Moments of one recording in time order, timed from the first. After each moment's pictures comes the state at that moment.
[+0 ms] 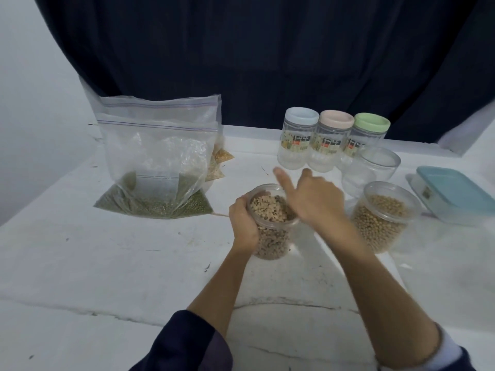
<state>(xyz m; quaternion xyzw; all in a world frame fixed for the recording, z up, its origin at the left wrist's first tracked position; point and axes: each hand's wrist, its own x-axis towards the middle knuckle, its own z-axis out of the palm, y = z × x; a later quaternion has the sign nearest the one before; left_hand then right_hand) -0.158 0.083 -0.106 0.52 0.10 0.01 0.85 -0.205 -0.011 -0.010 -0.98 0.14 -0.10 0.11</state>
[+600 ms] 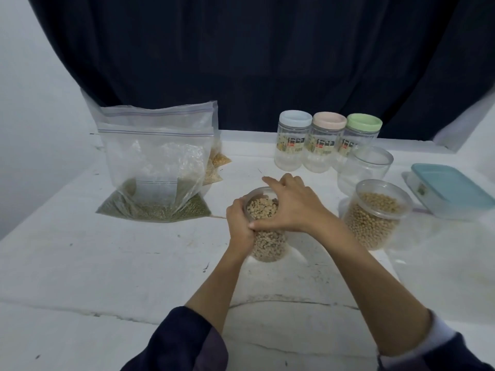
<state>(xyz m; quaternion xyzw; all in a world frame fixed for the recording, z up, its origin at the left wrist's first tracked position) -0.176 0.088 -0.100 0.65 -0.05 0.12 0.75 -0.202 -0.019 -0.027 -0.99 -0.05 -0.03 0.12</state>
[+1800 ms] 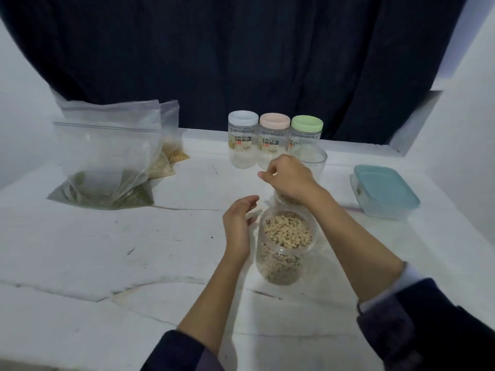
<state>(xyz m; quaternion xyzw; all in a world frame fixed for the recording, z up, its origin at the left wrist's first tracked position) -0.249 -0.062 -0.087 0.57 0.05 0.03 0.82 -0.214 -0.174 0.005 -0.98 0.00 -0.08 0.19</state>
